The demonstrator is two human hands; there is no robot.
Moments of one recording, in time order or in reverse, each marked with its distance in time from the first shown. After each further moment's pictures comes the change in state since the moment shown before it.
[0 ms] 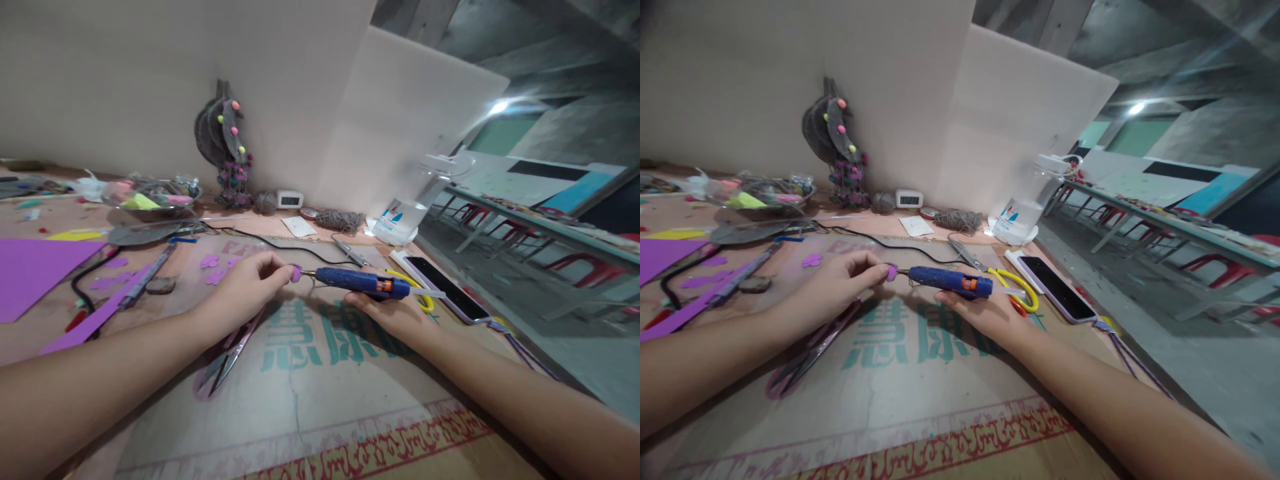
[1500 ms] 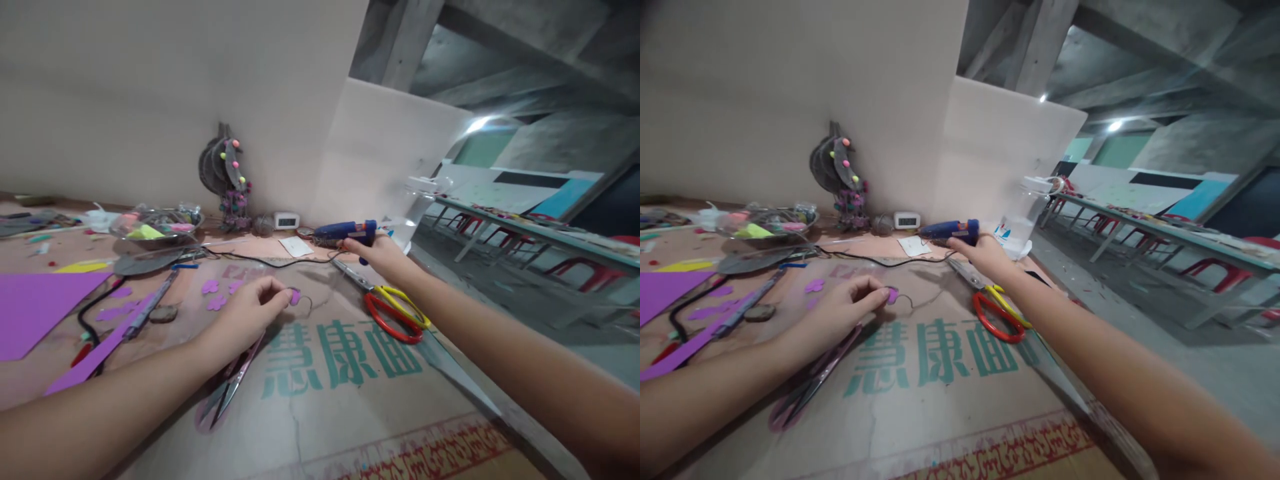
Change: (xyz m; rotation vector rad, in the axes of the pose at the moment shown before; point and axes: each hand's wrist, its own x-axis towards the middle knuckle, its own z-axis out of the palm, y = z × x) left_hand 0.000 0.002 0.002 -0.085 -0.018 -0.007; right_hand 0.088 0.020 -0.038 0.039 0.152 0.132
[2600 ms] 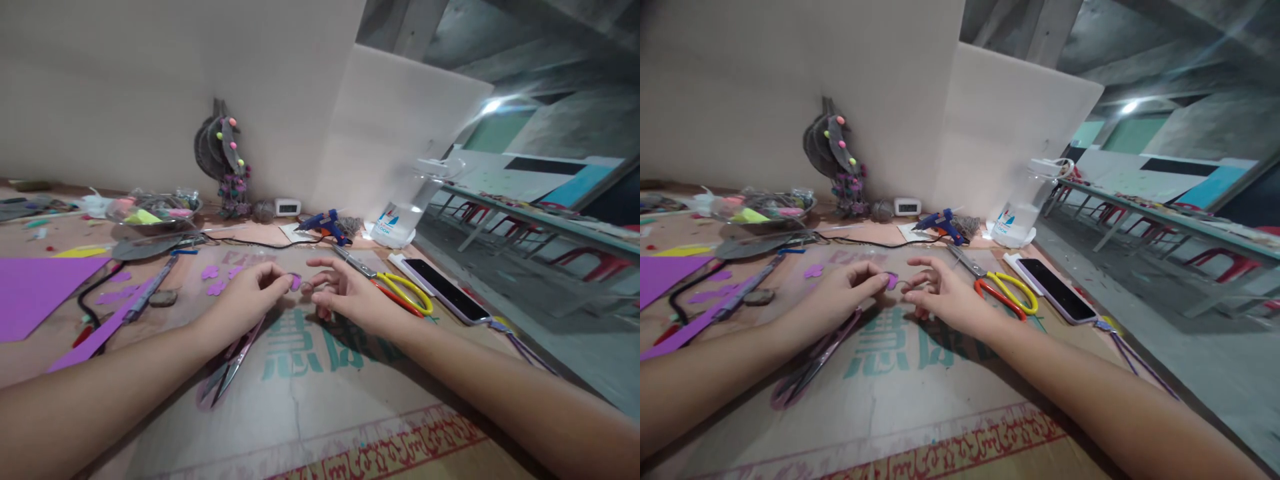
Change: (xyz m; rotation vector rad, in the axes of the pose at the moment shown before) left_hand 0.003 -0.002 0.000 0.032 -0.015 0.008; right_hand -0.079 -0.029 0.060 0.626 -0.462 0.078
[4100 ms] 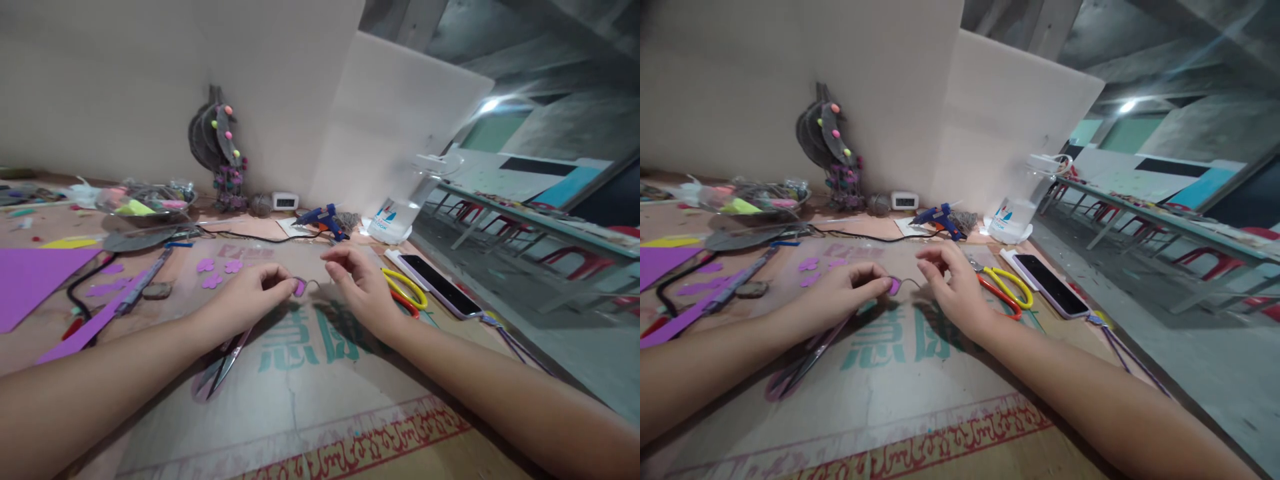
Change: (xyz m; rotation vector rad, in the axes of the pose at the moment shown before) left_hand -0.005 0.004 0.000 0.056 -0.128 0.034; right_hand -0.005 -0.001 -0.006 -0.597 0.419 -0.465
